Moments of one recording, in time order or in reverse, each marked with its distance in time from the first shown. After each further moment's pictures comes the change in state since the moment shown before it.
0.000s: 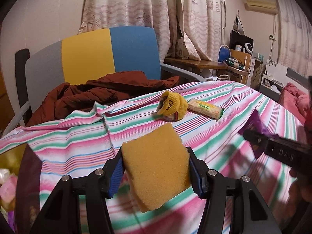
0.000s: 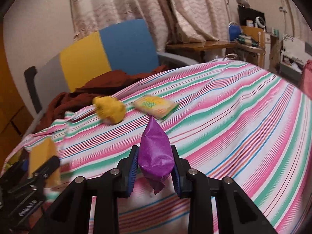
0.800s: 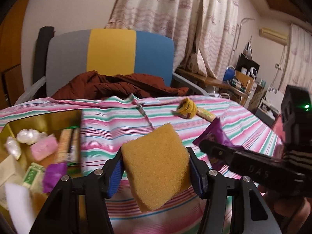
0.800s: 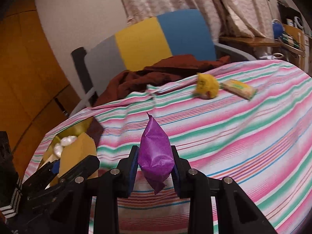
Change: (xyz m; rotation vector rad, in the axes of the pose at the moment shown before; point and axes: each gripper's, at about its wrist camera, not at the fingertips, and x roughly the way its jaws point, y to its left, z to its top) left arm -0.129 0.081 -0.039 -0.203 -0.041 -0.036; right arm -0.049 0.137 -0.040 -0.126 0.093 0.303
